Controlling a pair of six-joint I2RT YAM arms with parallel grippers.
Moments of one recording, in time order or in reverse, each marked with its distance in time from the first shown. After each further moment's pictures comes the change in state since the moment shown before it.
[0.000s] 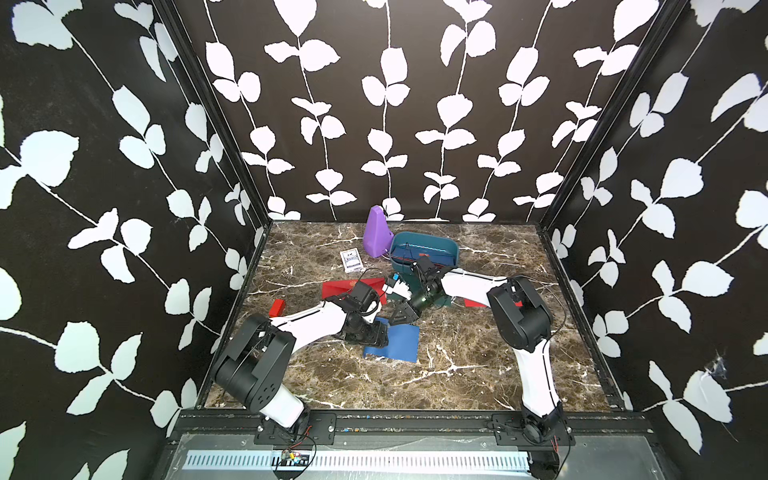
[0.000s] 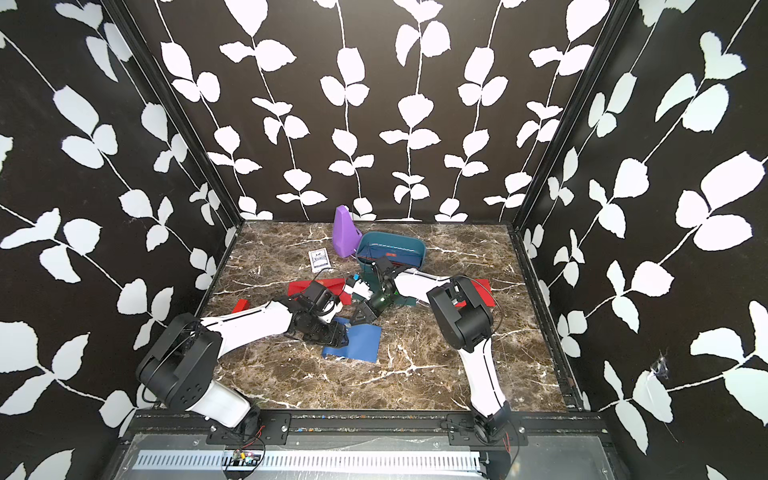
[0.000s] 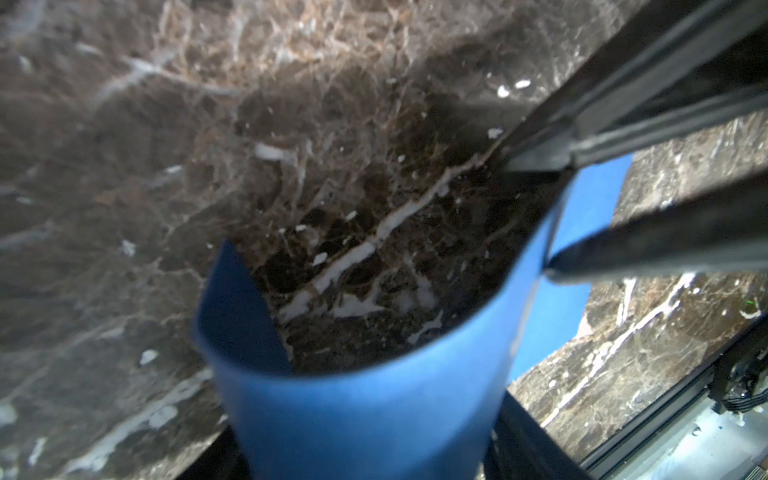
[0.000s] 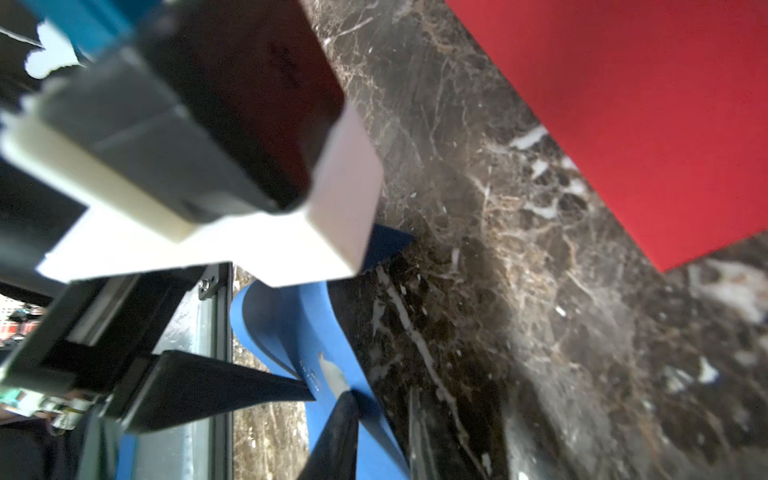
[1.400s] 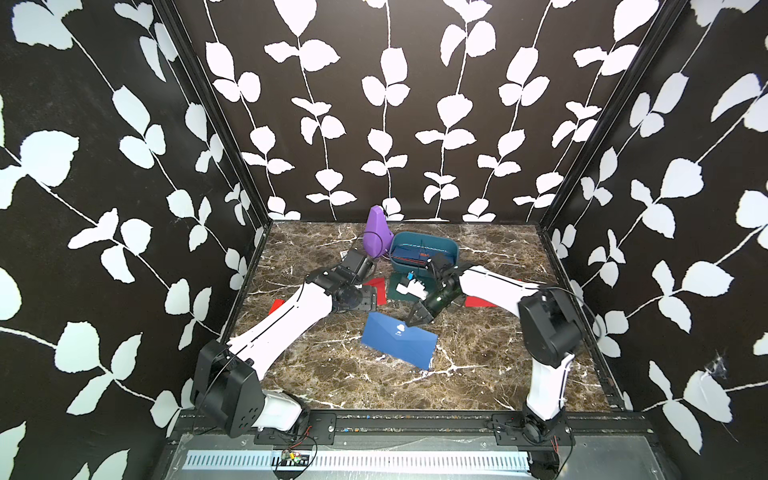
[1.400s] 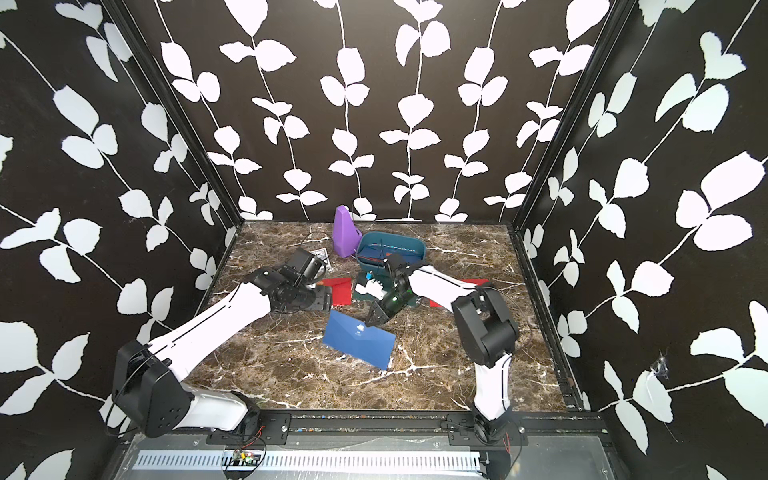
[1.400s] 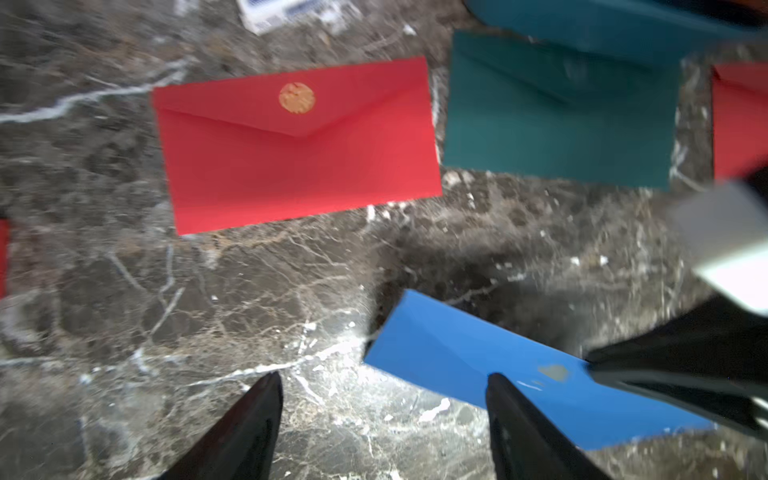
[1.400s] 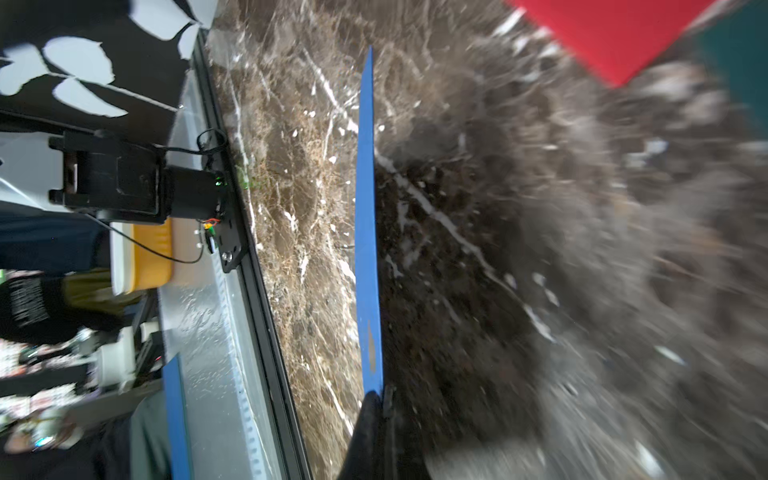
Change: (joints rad) left arm 0.019 -0.141 0.399 -0.369 -0.434 -0.153; right arm -0.060 -0.273 -0.093 -0.243 0.161 0.063
